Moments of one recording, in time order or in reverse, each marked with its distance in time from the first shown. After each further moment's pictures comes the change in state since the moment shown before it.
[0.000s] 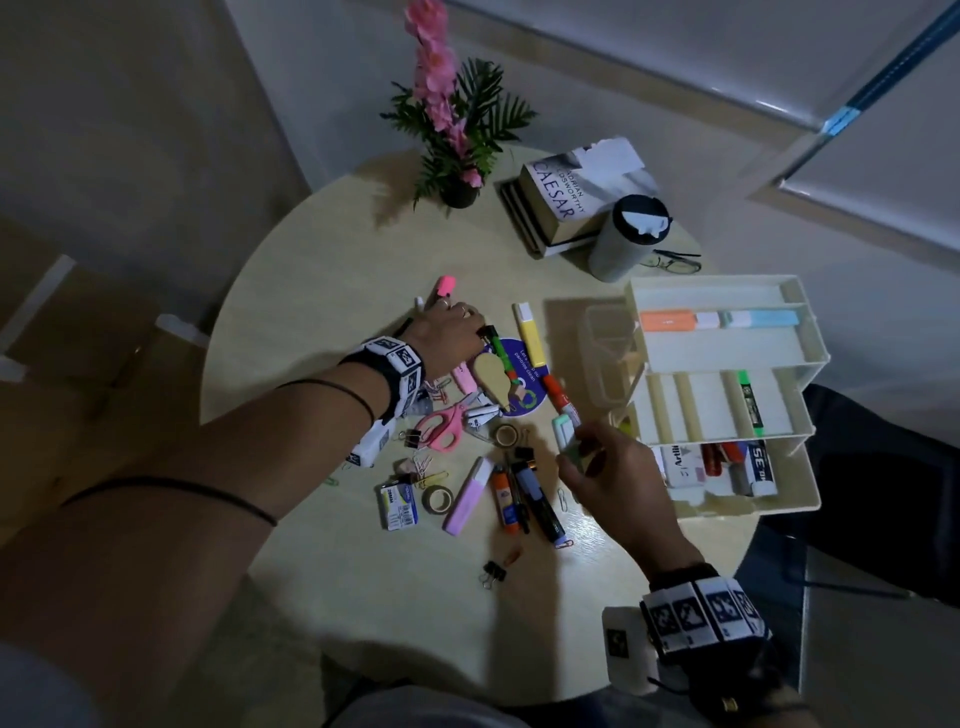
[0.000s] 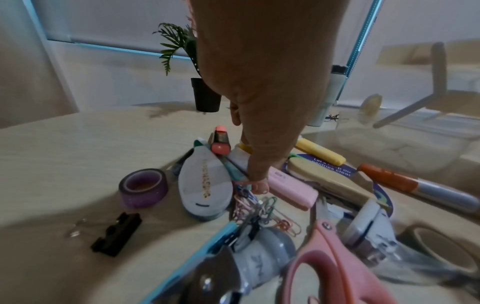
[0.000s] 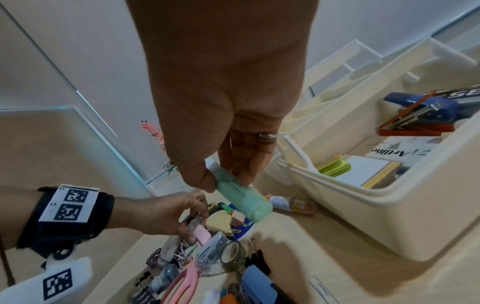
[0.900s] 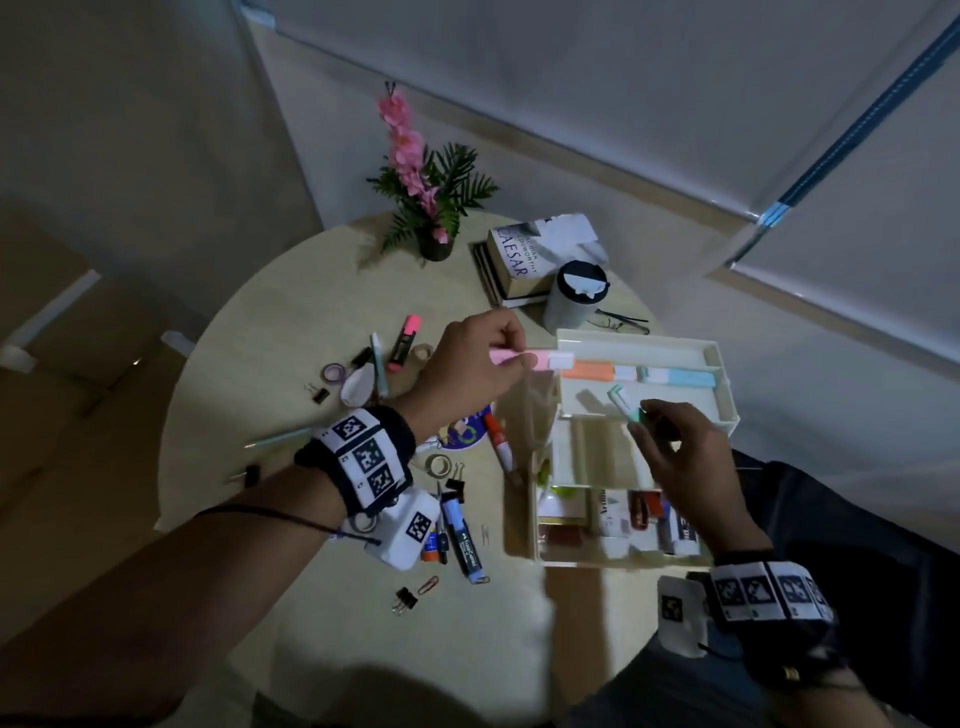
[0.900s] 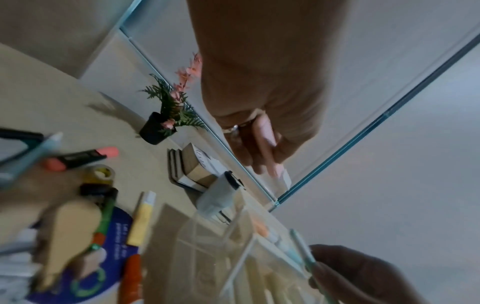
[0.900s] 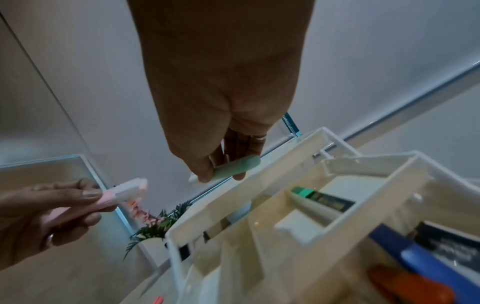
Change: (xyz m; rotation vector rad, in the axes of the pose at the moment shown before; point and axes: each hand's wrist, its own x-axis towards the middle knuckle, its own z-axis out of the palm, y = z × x) left_hand -0.010 0.112 -0.143 -1.356 0.801 -0.427; right_hand 0.060 0.095 -0.163 -0.027 0.218 -0.273
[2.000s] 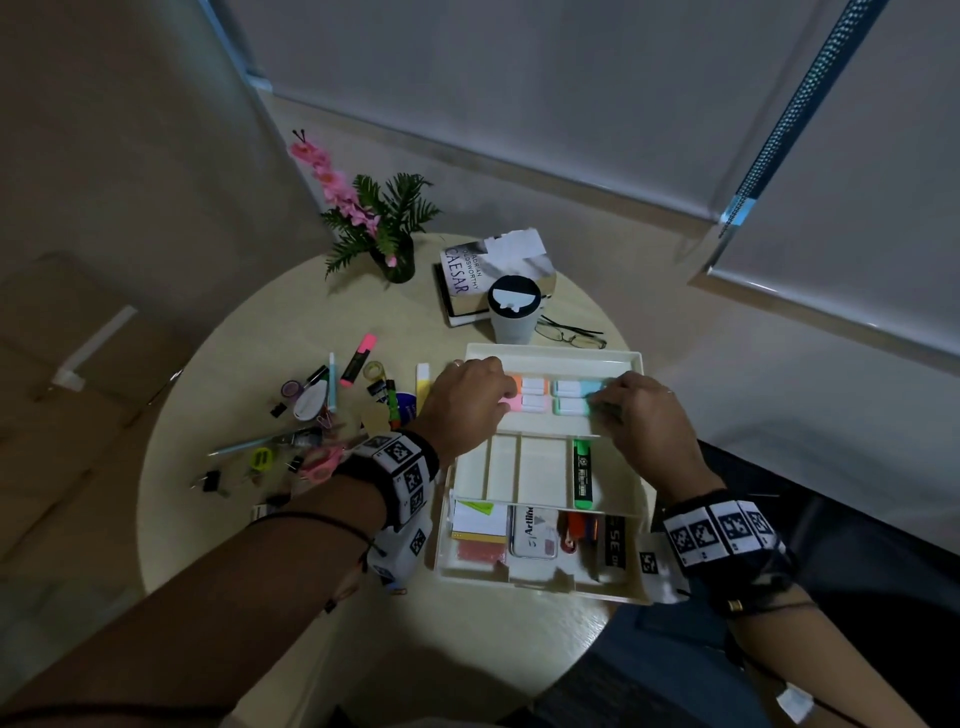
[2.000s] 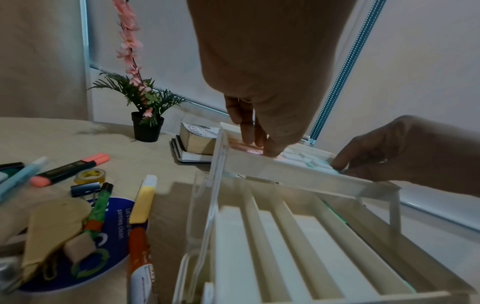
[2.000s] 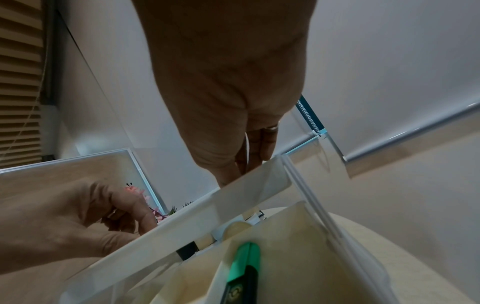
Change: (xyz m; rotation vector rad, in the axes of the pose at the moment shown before) left_hand 0.041 0.025 0.145 0.951 -0.196 0.075; right_hand 0.091 0.119 -0.035 -0.194 -0.194 -0.300
